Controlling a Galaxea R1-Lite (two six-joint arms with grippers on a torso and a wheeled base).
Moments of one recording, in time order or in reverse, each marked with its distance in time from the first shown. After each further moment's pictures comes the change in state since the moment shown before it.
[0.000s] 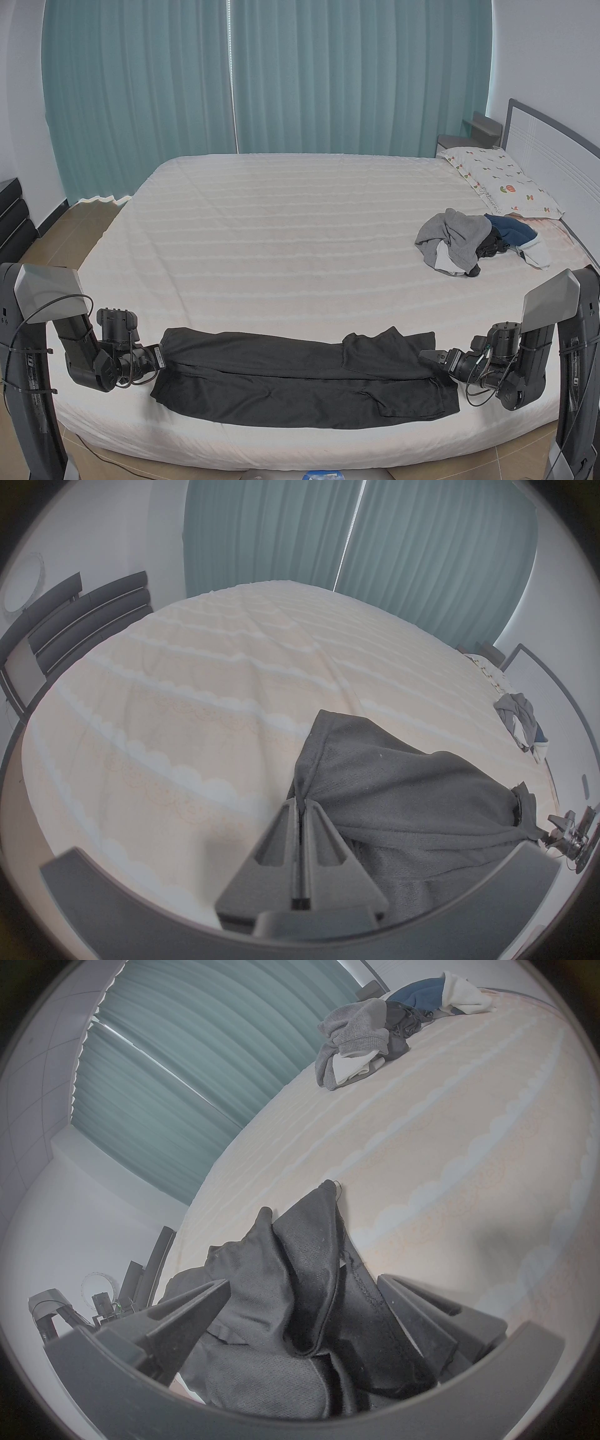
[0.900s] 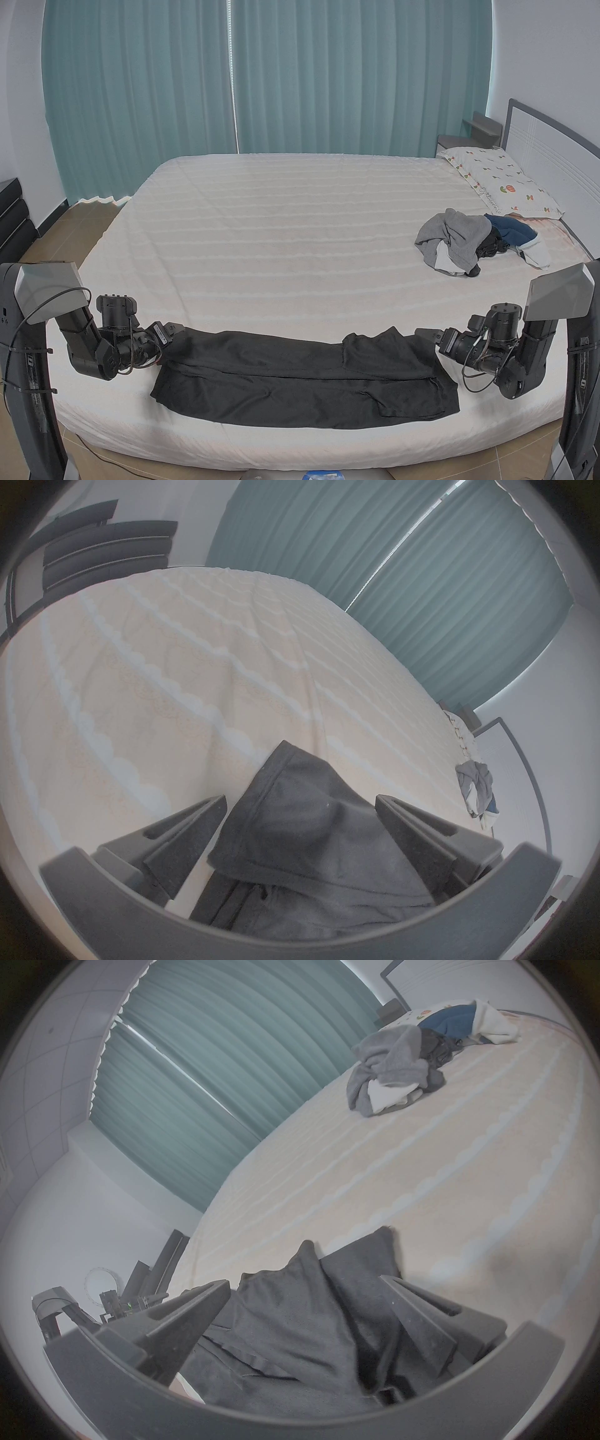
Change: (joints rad) left arm 0.008 0.003 -0.103 0.003 -0.154 -0.321; right arm 0.050 -0.107 -0.063 0.050 -0.034 0.013
